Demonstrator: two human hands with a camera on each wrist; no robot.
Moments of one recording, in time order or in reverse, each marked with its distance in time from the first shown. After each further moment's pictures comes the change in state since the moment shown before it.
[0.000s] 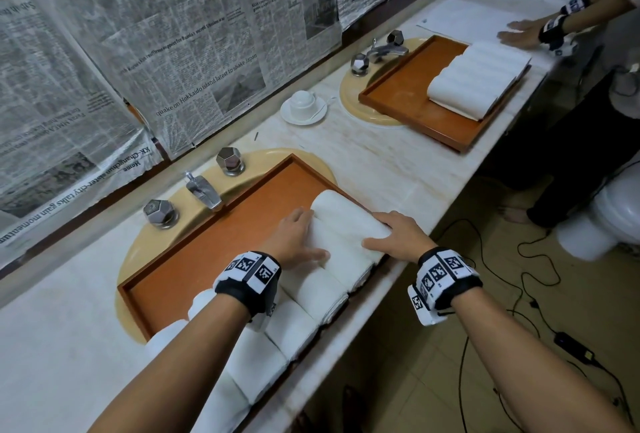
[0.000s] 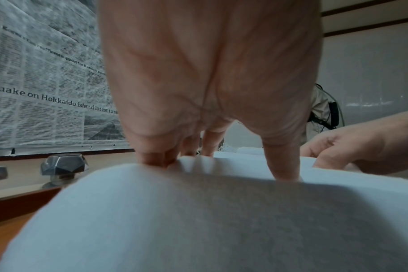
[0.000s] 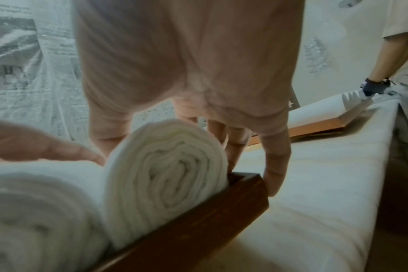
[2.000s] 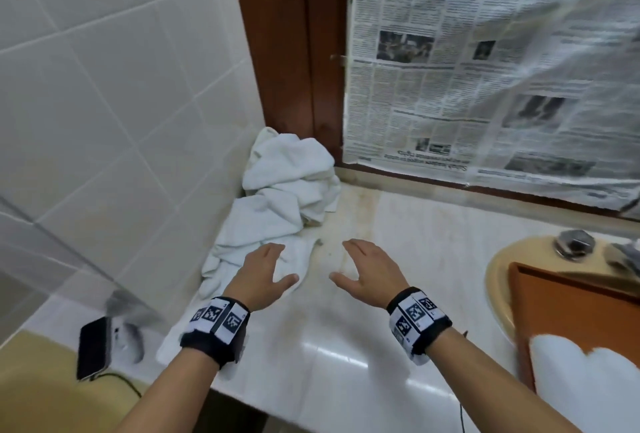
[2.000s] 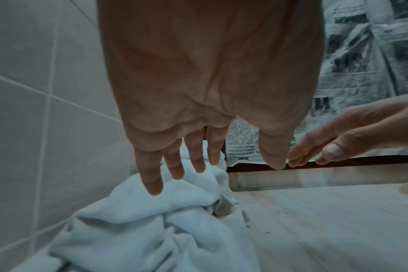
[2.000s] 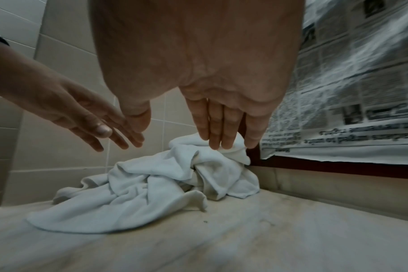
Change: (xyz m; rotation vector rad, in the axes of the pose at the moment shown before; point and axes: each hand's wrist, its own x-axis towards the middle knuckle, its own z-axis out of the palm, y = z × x) left_hand -0.614 -0.347 0.097 -0.357 0.700 -1.039; right_hand -0.215 -0.436 0.476 -0.547 -0.474 -1.216
